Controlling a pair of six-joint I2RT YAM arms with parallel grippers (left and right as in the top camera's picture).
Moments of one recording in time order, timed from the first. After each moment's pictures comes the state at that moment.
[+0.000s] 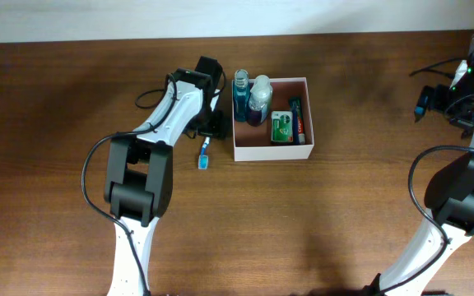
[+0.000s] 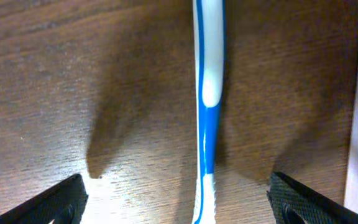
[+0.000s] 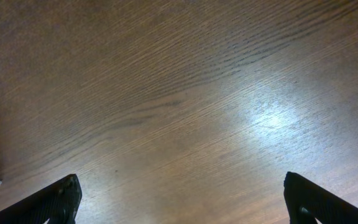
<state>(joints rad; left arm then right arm) -0.33 2.36 1.94 -1.06 -0.03 -0.11 -0.42 2.20 2.22 -1.60 0.07 0.08</state>
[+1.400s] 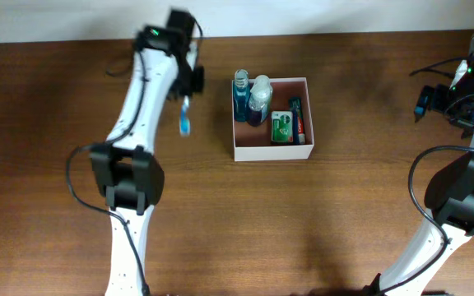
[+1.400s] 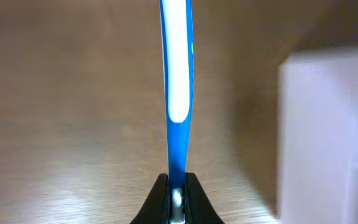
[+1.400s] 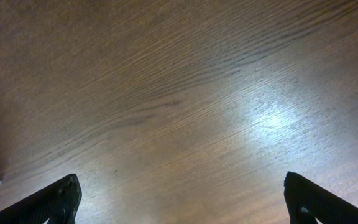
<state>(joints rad) -0.23 2.46 2.61 -1.43 0.01 -0.15 -0.42 2.20 2.22 -1.60 0.07 0.08</state>
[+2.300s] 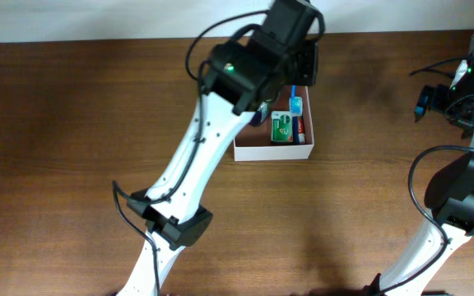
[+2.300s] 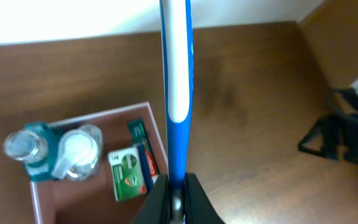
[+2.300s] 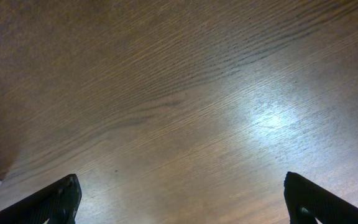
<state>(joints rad) -0.70 2.35 2.93 -1.33 -0.04 -0.49 -0.42 2.20 2.22 -1.60 0.07 0.08</state>
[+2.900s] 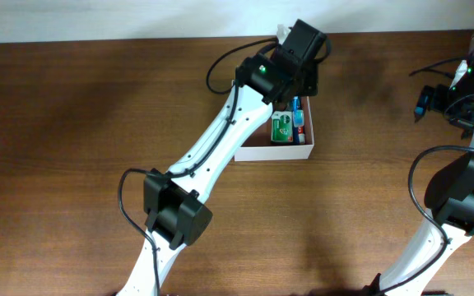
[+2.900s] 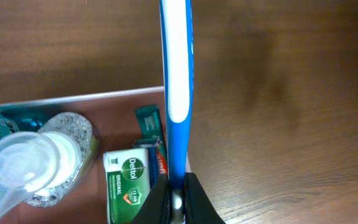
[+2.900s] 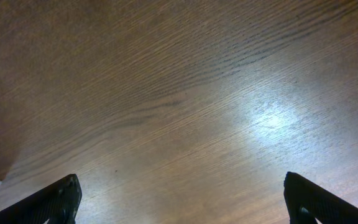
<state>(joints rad) -0.69 2.35 2.48 -1.00 -0.08 -0.57 -0.42 2.20 2.22 -1.60 0.07 0.08</state>
